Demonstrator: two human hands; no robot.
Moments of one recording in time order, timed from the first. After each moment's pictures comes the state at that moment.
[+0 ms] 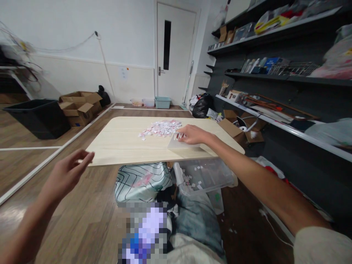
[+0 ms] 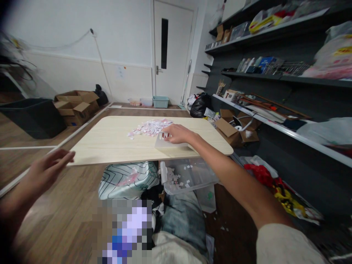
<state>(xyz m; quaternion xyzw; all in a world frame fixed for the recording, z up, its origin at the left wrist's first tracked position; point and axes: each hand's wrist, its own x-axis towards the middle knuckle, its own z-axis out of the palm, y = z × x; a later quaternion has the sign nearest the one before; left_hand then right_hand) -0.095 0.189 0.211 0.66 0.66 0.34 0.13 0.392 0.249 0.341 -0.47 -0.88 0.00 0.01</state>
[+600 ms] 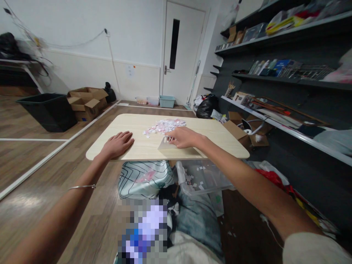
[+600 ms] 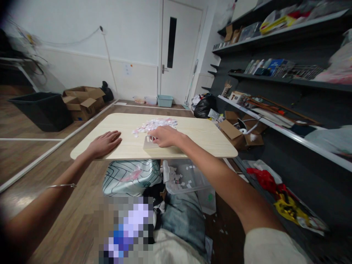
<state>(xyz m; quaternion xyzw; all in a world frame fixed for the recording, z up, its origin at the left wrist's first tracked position) -0.019 0.308 0.189 0.78 0.61 0.11 0.00 0.333 0.242 0.339 -0.41 -0.91 -0.03 -0.03</state>
